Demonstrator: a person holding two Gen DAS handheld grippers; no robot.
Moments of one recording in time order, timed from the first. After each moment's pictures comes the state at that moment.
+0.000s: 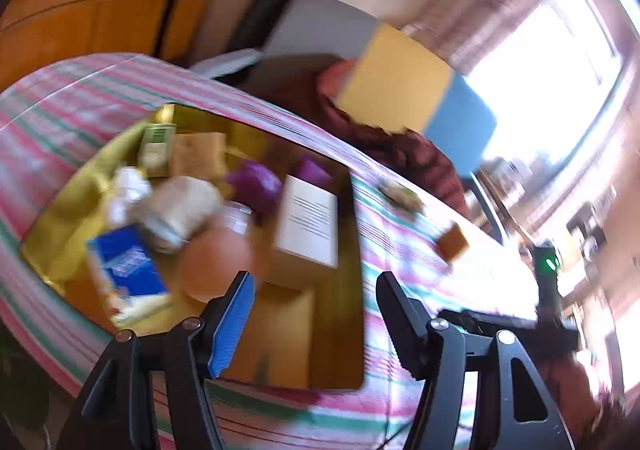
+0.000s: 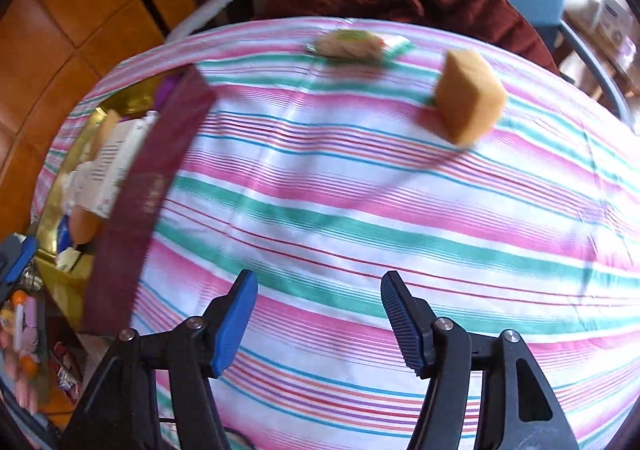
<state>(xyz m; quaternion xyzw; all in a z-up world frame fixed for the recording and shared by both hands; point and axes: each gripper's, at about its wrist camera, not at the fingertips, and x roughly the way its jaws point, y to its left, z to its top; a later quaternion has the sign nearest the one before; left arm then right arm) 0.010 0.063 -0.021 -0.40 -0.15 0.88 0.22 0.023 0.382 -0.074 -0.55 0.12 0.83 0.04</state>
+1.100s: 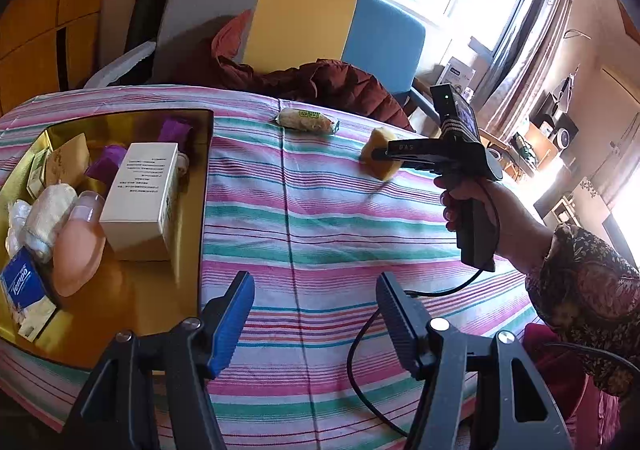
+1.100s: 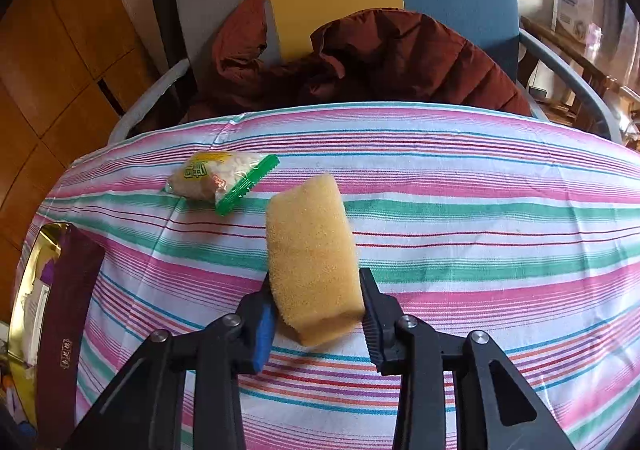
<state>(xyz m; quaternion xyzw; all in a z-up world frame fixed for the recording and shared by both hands) 0.041 0.177 -0.029 -0.43 -0.01 0.84 0.32 -0.058 0.511 -0.089 -0.44 0.16 0.88 0.09</state>
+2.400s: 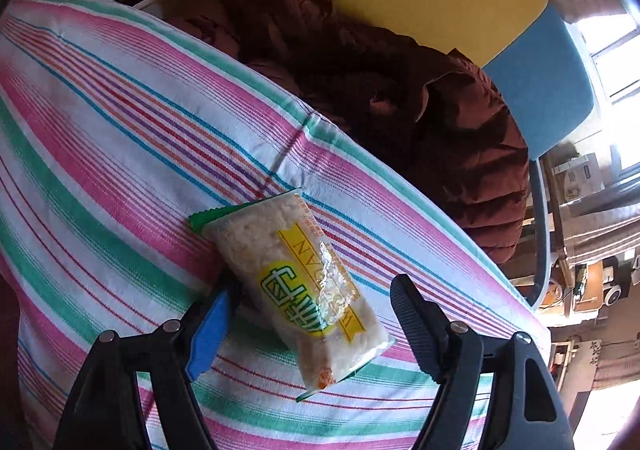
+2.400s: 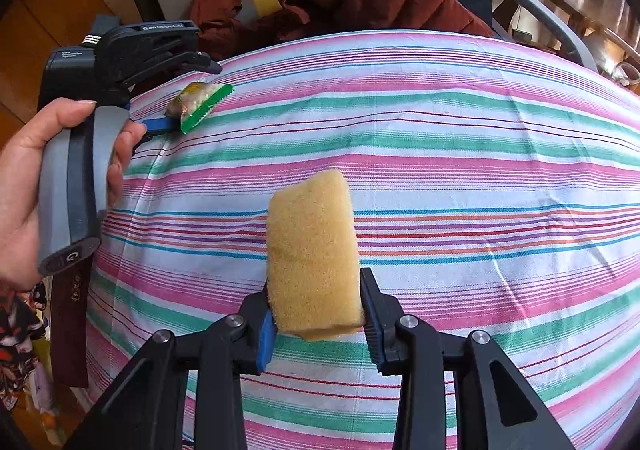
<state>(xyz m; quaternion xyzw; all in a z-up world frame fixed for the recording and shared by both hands) -0.257 0.378 -0.105 -0.59 -0.16 0.78 0.13 0.023 0.532 -0.089 -0.52 0.21 0.83 0.09</state>
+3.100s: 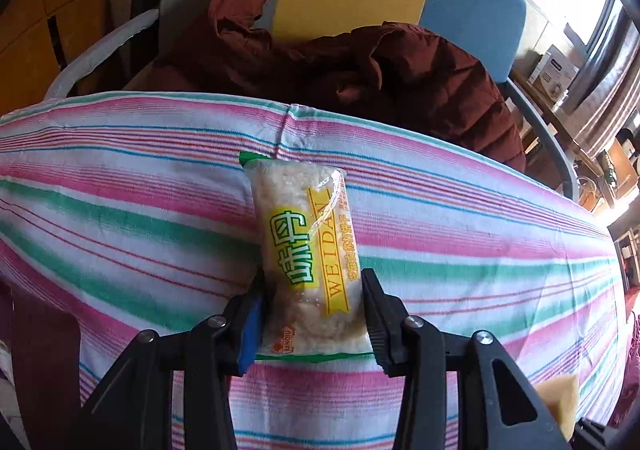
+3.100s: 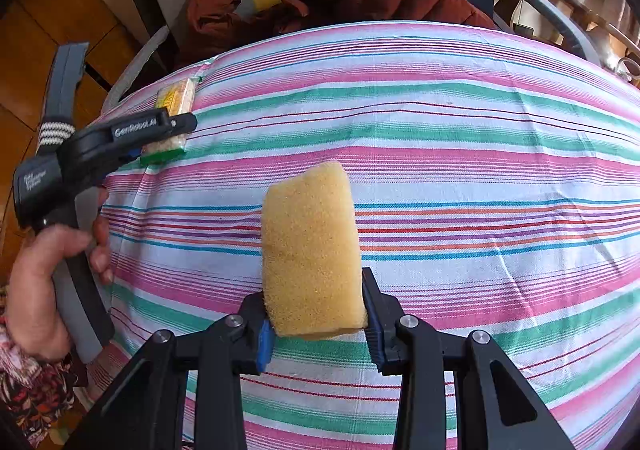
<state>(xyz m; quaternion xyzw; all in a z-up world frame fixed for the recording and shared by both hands) -0.179 0.362 -0.102 -0.50 0.01 0.84 0.21 0.020 0.532 -0.094 -0.53 0.21 0.82 0.08</state>
